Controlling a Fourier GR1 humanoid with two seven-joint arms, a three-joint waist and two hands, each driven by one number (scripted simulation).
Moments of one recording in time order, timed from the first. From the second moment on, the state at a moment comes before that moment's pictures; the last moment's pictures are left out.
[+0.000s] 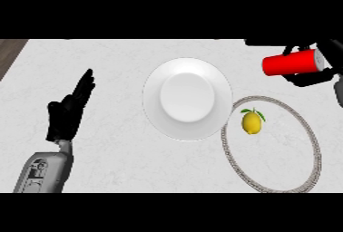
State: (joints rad) left arm -0.25 0.17 0.03 -1.43 -0.11 0.02 0.11; right arm -0.79 -0.53 -0.16 -0.81 0.67 0.17 -0.72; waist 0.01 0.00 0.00
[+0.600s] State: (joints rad) left arm -0.25 0.17 0.05 -1.42 -0.11 0.01 0.10; right arm -0.85 -0.28 -0.04 -0.96 0.64 0.30 -0.45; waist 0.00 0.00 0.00
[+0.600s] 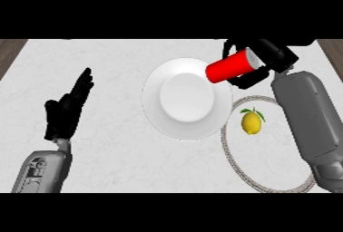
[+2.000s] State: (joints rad) left arm -0.28 0.15 0.03 -1.43 -0.13 0.00 0.12; right arm -0.96 0.00 0.10 -0.50 0.49 0.03 -0.37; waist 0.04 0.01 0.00
